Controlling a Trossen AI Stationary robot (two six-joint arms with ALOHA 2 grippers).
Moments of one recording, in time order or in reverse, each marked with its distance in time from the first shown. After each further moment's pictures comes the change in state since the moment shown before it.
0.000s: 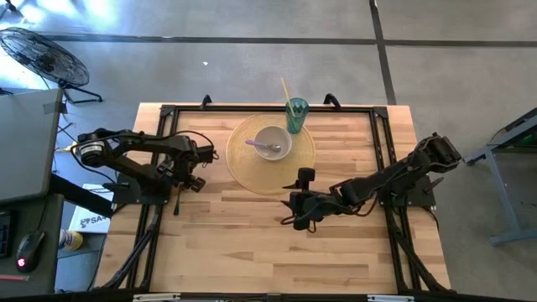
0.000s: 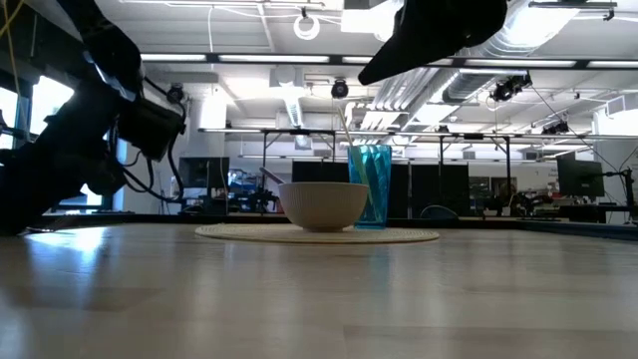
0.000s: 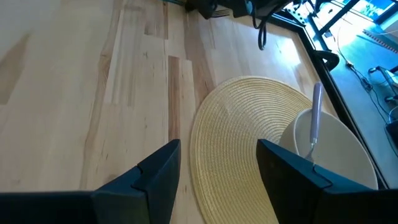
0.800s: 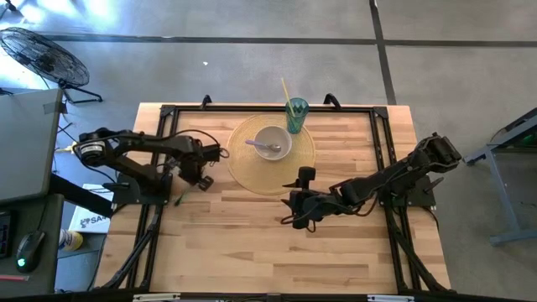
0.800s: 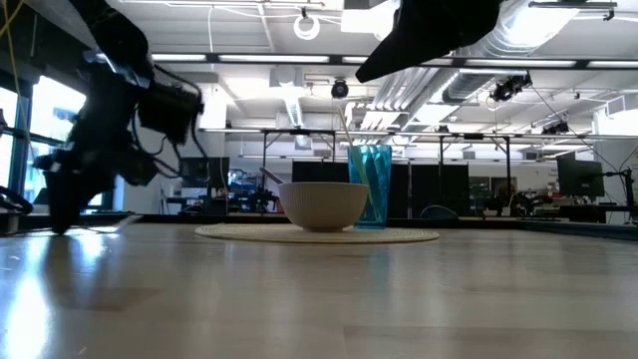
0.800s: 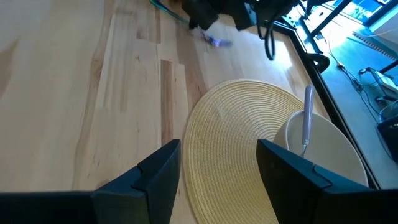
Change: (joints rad) left arm -0.070 0.000 0.079 0.118 -0.047 0.038; right arm 0.000 0.000 0.000 0.015 0.028 -0.003
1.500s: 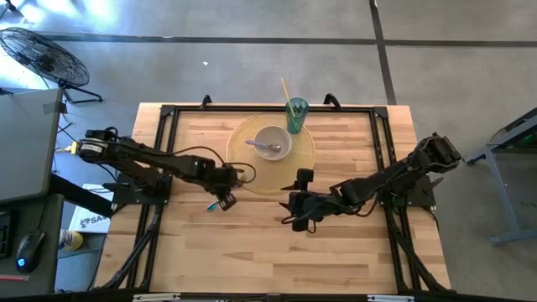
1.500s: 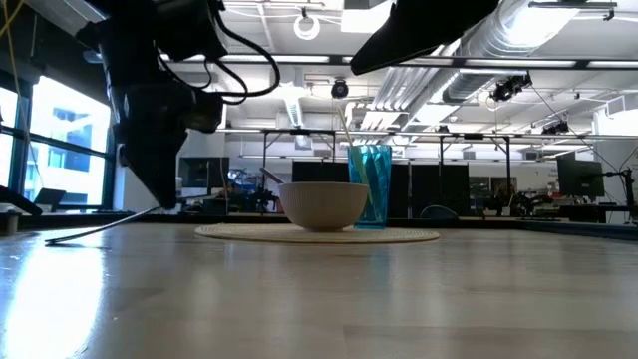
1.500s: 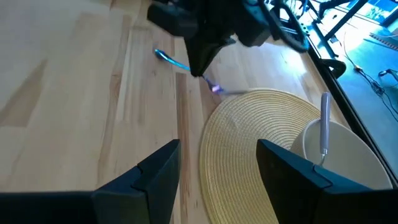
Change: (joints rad) left arm -0.418 0.023 0.139 0.408 -0.162 -0.007; right arm 0.004 0.000 0.000 0.045 -0.051 0.019
